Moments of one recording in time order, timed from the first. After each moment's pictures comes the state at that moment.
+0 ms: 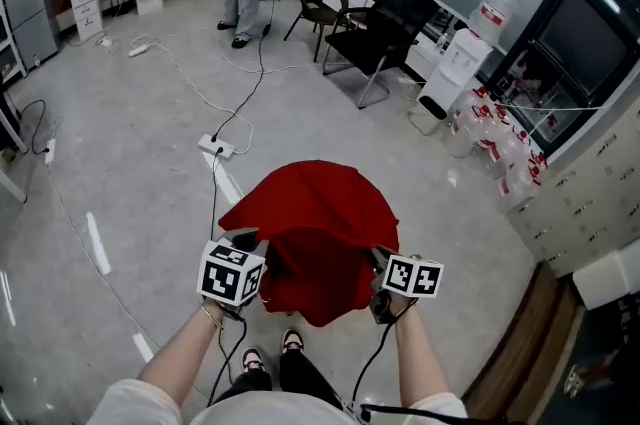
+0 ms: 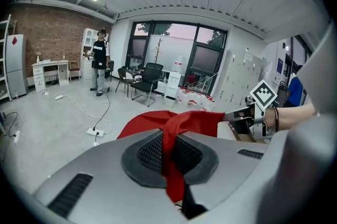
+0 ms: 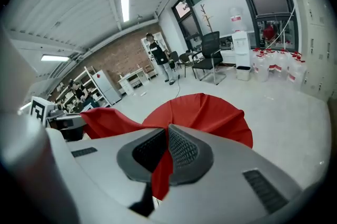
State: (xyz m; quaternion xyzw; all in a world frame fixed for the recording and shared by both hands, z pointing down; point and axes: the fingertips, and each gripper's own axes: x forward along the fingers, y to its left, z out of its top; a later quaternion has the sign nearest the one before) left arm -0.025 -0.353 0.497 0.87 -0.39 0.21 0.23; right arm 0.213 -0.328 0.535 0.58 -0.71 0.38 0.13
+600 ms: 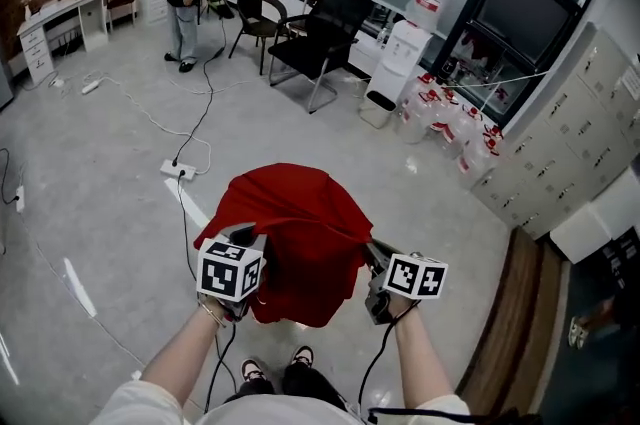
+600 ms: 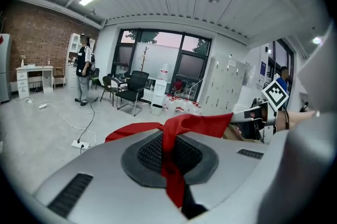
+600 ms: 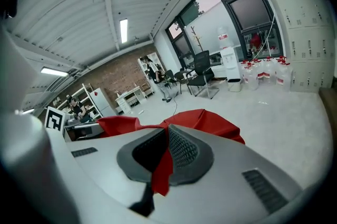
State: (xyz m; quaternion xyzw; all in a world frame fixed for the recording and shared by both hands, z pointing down) left arm 0.032 -0.343 0.456 0.91 -0.33 0.17 0.19; right arm 0.238 -0.269 0.461 0.63 -0.70 0.35 0.04
